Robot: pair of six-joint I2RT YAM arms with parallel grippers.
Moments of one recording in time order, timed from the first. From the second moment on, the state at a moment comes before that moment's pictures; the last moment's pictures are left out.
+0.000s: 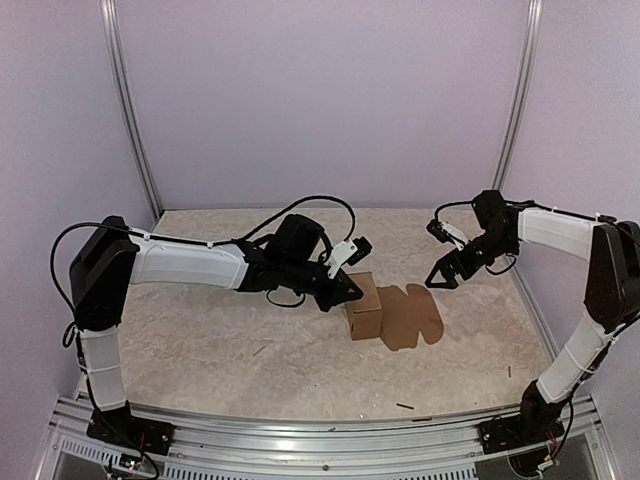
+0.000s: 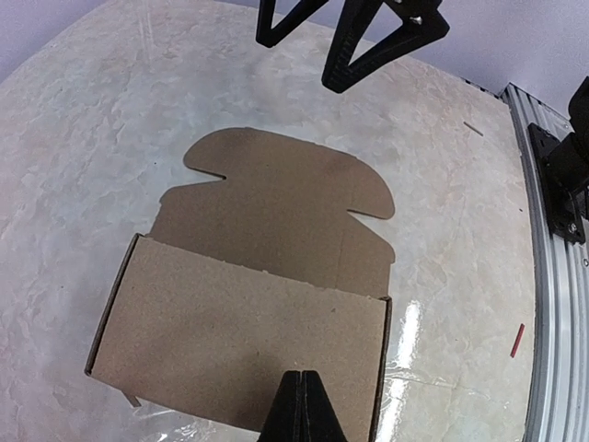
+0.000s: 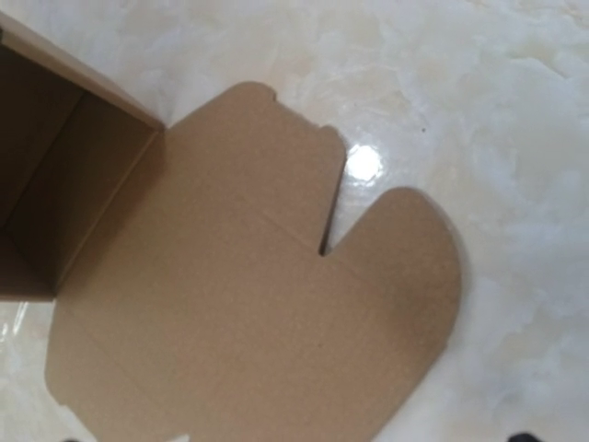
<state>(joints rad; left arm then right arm) -0.90 1.96 1.37 -0.02 0.37 0.08 0.17 1.64 1.18 -0.70 -0.51 -0.44</state>
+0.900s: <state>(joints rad) -0.89 1.69 0.82 0.08 0.20 -0.08 0.17 1.60 1.36 -0.80 -0.65 -0.42</state>
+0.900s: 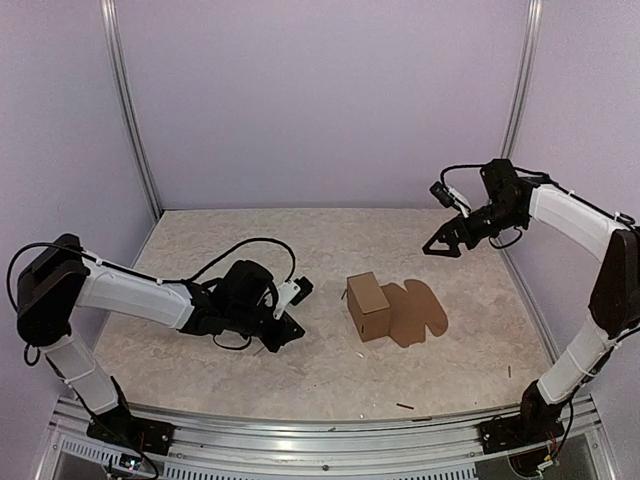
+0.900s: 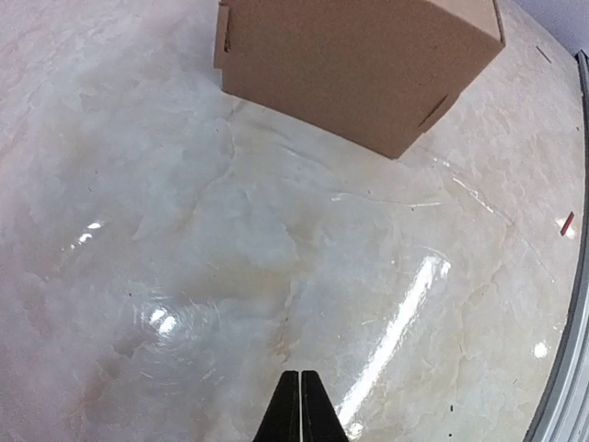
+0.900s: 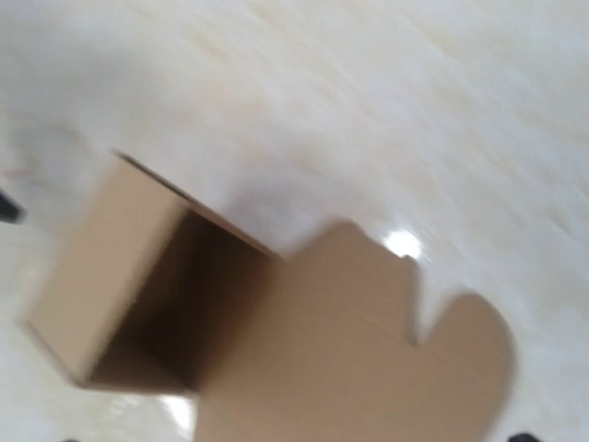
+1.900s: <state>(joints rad) -0.90 1.92 1.30 0.03 0.33 -0.13 -0.23 1.56 1.06 -0.76 -0.74 -0.35</state>
